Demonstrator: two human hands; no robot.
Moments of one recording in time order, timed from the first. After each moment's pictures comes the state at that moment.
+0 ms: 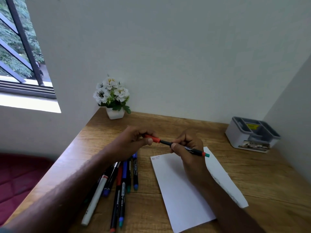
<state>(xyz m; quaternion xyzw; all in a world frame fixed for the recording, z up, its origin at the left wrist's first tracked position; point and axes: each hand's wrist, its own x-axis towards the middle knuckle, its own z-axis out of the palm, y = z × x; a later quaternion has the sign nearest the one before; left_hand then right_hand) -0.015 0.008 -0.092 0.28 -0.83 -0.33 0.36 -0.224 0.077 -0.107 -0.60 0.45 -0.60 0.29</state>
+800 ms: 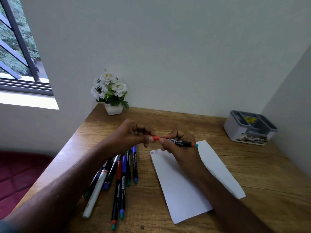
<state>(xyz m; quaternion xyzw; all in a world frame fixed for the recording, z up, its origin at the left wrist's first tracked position) -0.012 0.011 -0.088 0.23 -0.78 -0.46 0.35 -0.218 0.080 -0.108 -0.61 0.43 -0.56 0.37</state>
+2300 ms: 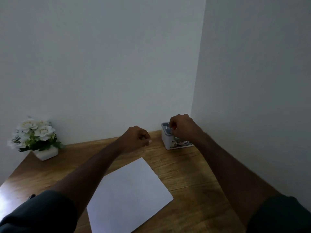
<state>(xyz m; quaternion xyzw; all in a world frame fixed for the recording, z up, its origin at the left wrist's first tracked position) -0.245 -0.020 -0.035 0.26 -0.92 -0.22 0.21 -0.468 0.065 -0.010 -0.64 0.74 -0.21 -0.02</state>
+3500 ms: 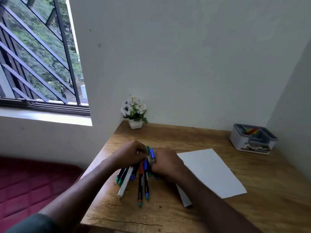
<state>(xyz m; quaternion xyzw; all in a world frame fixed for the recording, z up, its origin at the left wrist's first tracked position) 0.041 0.063 -0.086 0.48 -0.84 -0.15 0.21 -0.128 0.106 -0.081 -0.72 0.66 -0.13 0.15</state>
